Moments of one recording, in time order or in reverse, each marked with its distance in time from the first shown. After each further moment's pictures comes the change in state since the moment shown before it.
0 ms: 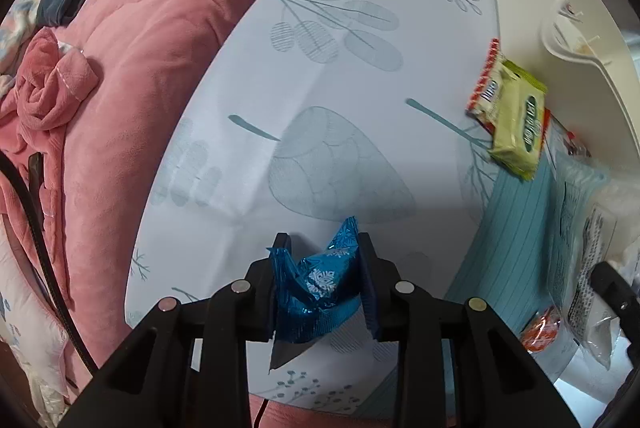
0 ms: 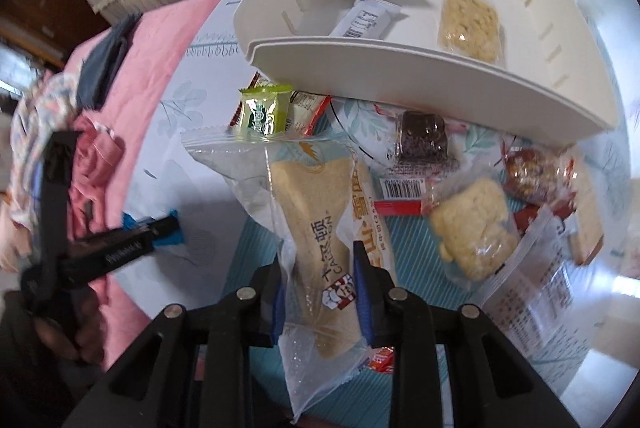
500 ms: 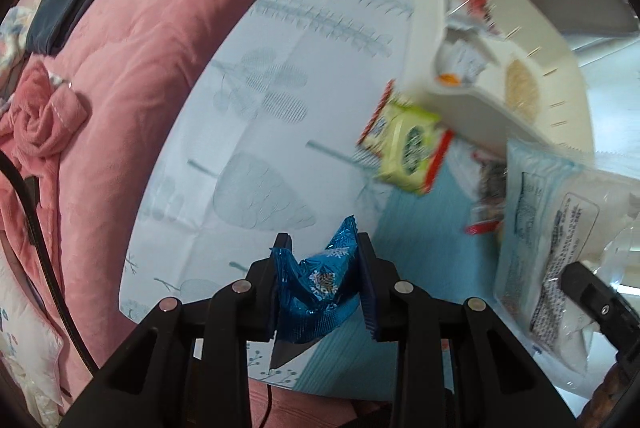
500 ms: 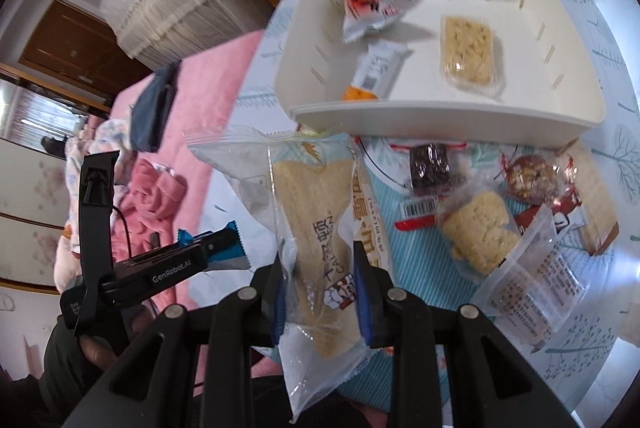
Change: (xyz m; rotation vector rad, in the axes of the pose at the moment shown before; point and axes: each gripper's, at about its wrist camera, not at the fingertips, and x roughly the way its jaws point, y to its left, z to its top) left arm -0.080 -0.052 0.003 0.039 -0.081 -0.092; right arm -0.059 -0.018 0.009 0.077 -0.085 0.221
